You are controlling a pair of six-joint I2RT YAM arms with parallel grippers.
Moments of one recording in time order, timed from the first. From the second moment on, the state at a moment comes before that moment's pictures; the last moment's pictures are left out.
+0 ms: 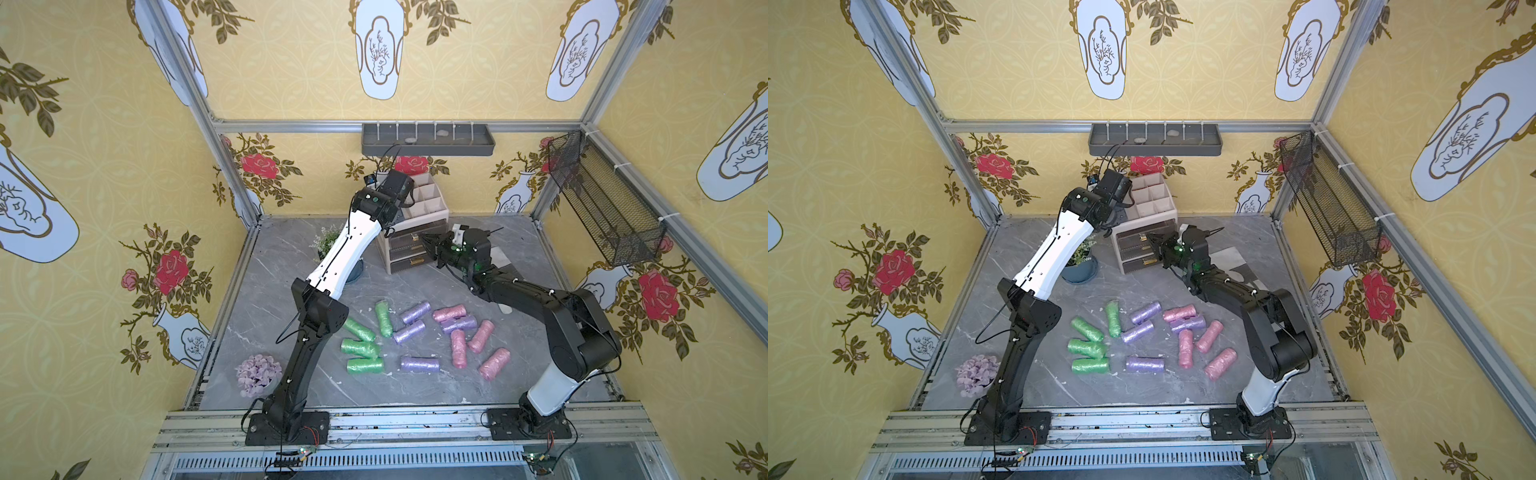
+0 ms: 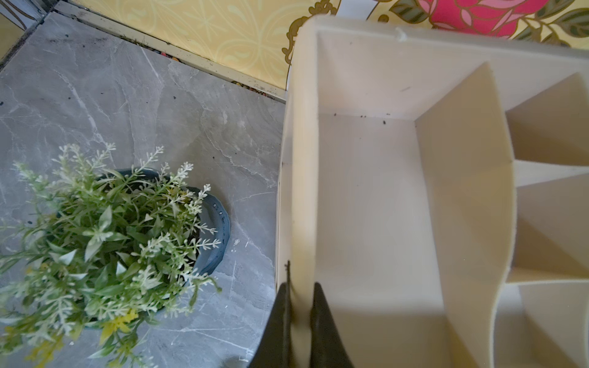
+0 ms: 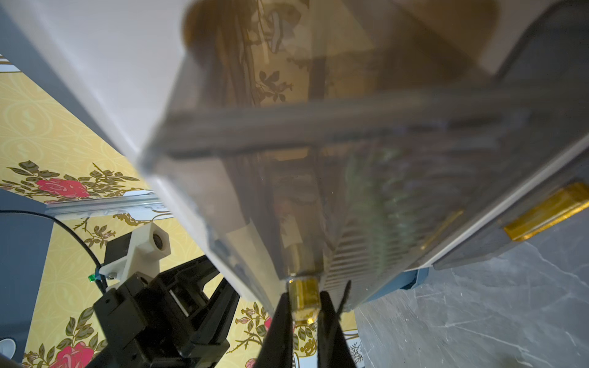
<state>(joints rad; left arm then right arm) -0.61 2.36 2.75 -1.33 -0.43 -0.83 0.50 1.69 0.99 0.52 -0.37 1.51</state>
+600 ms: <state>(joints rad) -0.63 2.37 2.77 -1.34 -0.44 -0.81 0.48 1.59 0.89 0.49 -0.46 1.51</state>
